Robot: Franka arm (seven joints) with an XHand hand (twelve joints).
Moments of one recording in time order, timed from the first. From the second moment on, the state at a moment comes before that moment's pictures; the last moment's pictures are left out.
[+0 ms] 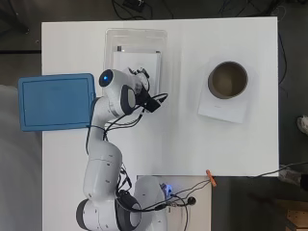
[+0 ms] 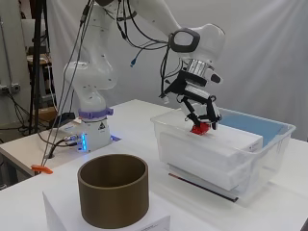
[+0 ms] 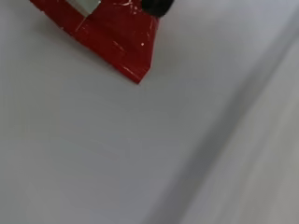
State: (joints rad) arm -1.33 -0.37 1.47 -2.23 -0.15 2.04 -1.18
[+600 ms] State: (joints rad) arm -1.15 -0.30 0.94 -2.03 0.15 2.01 -1.41
